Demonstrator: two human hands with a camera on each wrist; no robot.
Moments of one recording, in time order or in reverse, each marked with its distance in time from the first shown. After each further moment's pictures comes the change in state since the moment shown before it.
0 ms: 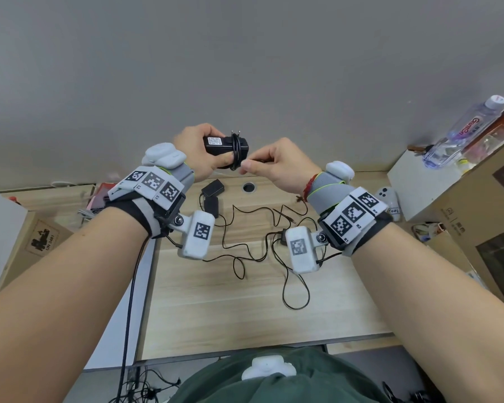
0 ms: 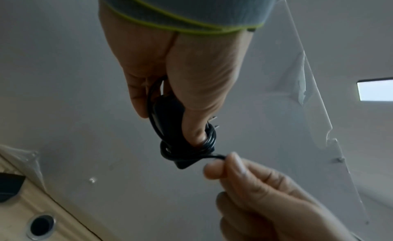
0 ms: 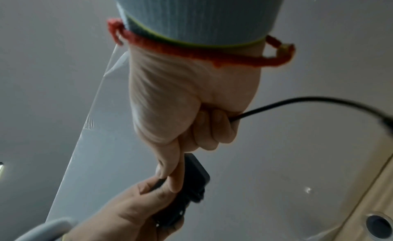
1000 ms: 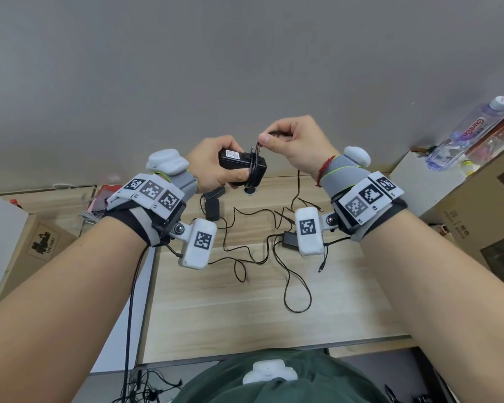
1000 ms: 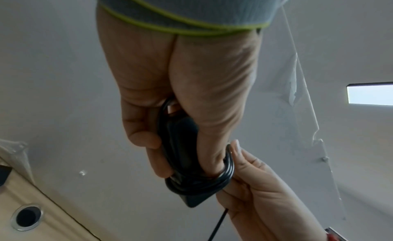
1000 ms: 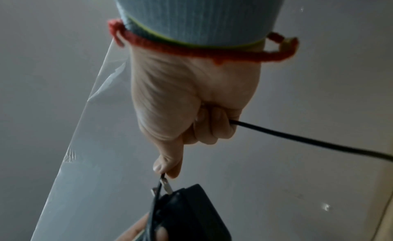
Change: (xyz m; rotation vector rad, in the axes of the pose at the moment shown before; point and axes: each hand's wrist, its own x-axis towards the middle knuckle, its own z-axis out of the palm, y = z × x) left_hand -0.009 0.015 0.007 -0.320 -0.329 0.063; right_hand 0.021 0.006 -0.032 0.144 0.162 -0.068
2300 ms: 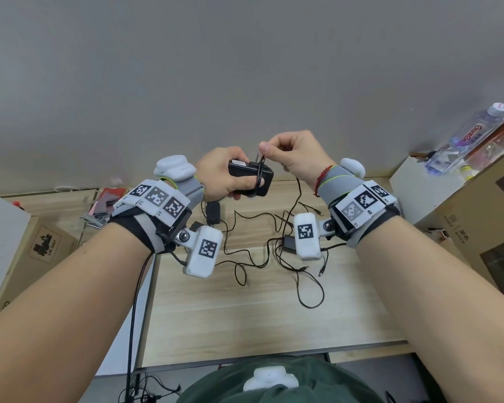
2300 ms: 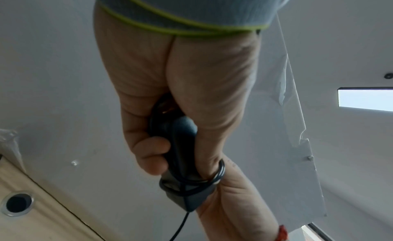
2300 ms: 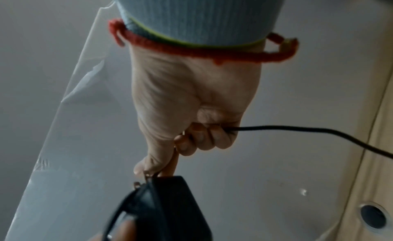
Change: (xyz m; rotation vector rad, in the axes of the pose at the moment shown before) left_hand -0.005 0.003 0.008 0.040 -0.052 -0.051; right_hand -0.008 0.004 0.008 0.057 0.006 0.089
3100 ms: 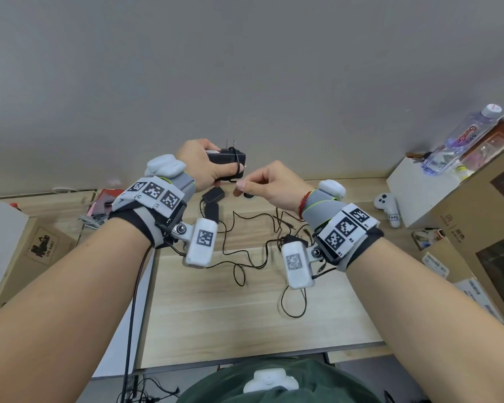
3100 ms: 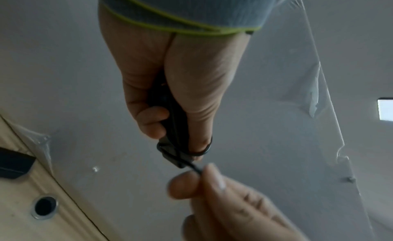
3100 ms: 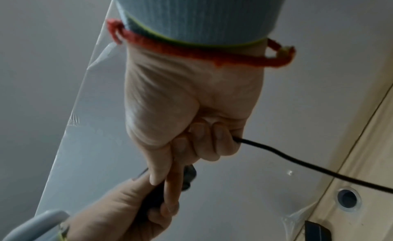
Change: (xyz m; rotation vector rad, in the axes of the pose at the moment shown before) left_hand 0.005 -0.008 -0.015 -0.088 0.348 -0.185; right_hand -0.021 0.013 0.039 -0.116 -0.266 0.046
